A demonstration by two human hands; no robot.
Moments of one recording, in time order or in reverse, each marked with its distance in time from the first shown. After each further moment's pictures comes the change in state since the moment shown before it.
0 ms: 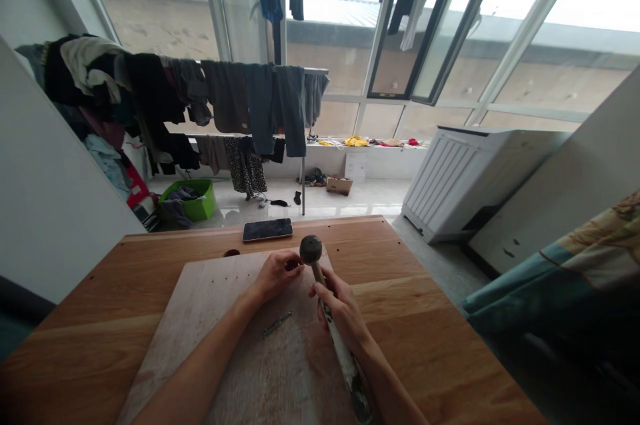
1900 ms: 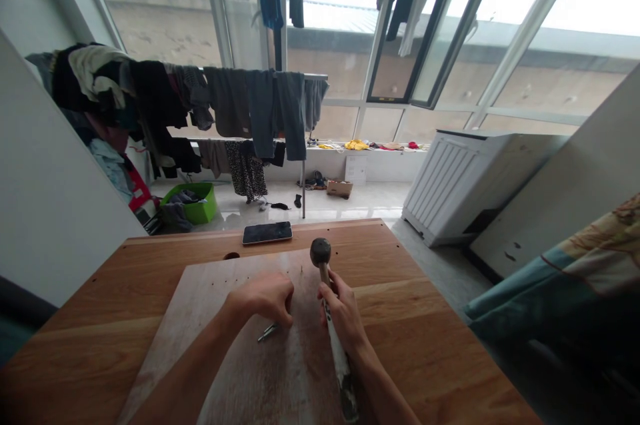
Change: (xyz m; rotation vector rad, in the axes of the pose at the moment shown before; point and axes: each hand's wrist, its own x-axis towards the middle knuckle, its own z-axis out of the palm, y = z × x) left_hand -0.013 0.053 -0.035 0.402 -0.629 -0.109; right_hand 0.002 -0.006 0.002 -0.090 0.180 0.032
